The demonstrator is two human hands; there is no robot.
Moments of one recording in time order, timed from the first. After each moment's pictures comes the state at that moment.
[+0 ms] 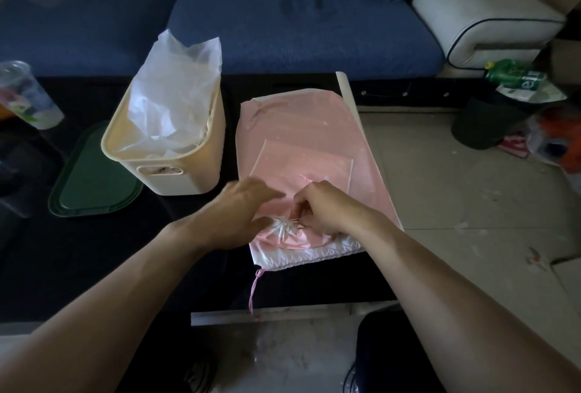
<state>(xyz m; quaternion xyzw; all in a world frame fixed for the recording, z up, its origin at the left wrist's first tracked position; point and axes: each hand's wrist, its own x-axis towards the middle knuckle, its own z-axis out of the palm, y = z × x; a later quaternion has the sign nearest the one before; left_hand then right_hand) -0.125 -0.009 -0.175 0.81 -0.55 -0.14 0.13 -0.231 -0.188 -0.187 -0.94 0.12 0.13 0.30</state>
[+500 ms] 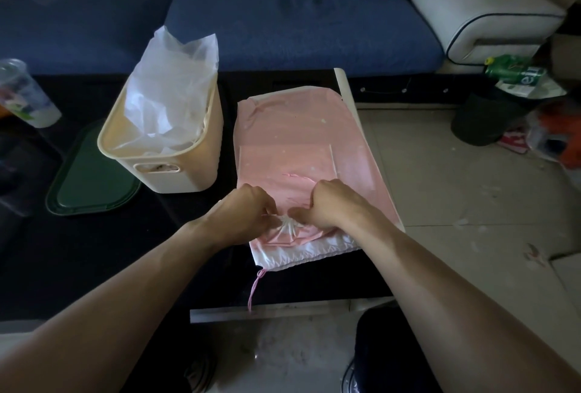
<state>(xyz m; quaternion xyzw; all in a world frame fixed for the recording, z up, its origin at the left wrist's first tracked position) -0.133 -0.025 -0.187 0.86 -0.44 -0.20 0.14 -0.238 -0.184 -0.172 -0.93 0.24 0.18 0.20</state>
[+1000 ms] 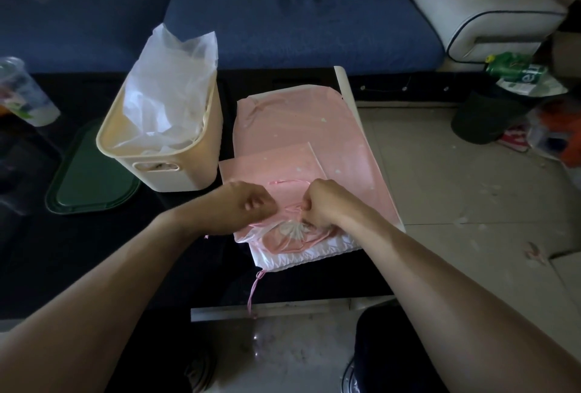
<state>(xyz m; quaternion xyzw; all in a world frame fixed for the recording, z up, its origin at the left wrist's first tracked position) -0.115 -0.011 -0.167 0.81 -0.46 -0.31 0.17 -0.226 -0.184 -0.187 -0.92 0.25 0.20 0.22</state>
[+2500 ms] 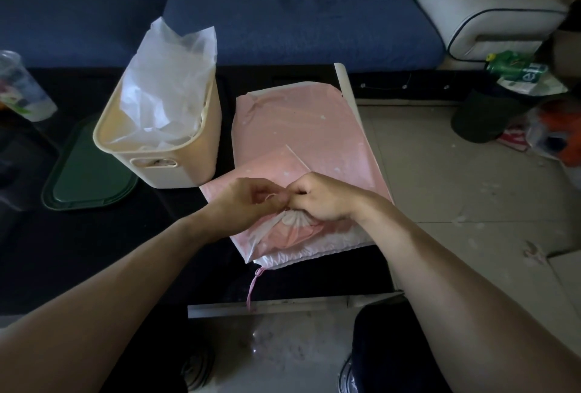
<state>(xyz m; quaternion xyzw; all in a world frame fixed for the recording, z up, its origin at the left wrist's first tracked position) -0.144 -0.022 -0.171 0.78 -0.31 -0.35 0.41 -0.232 -0.189 -0.169 -0.87 0.09 0.16 0.46</state>
